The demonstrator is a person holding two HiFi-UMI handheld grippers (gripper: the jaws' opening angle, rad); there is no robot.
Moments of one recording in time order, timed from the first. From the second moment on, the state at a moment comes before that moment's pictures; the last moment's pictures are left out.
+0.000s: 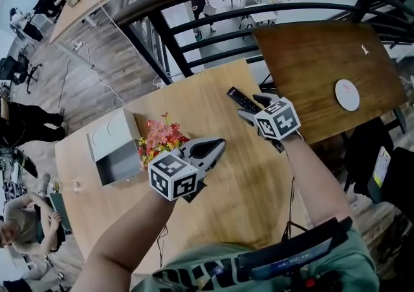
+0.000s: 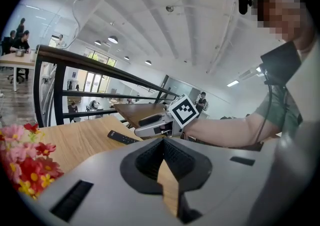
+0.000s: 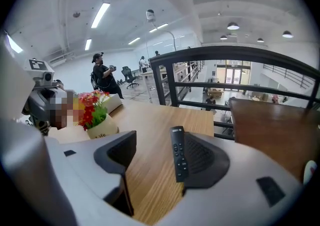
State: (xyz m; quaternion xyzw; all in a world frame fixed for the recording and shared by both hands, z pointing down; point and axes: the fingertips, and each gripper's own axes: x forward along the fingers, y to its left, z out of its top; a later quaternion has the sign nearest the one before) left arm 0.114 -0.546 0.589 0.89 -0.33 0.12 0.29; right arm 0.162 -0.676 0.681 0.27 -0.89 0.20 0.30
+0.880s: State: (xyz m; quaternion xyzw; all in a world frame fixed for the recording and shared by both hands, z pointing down) left arm -0.033 -0.329 0.452 0.89 -0.38 0.02 0.24; right arm 0.092 -0.481 0.545 0.21 -0.93 0.13 0.26
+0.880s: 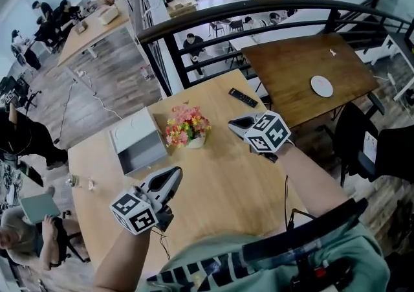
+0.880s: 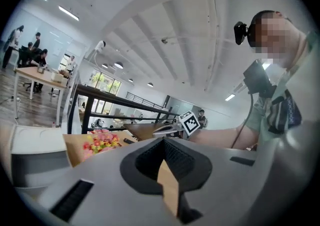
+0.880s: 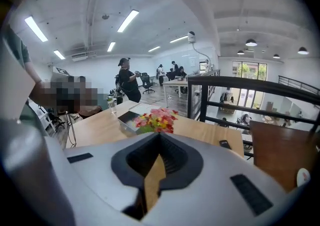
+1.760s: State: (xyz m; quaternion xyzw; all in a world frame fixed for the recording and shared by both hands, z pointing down) left arm -0.393 0.035 0.365 0.84 -0.51 -0.11 0.14; right arm -0.149 -0.188 0.426 0.20 -0.94 0.11 0.24
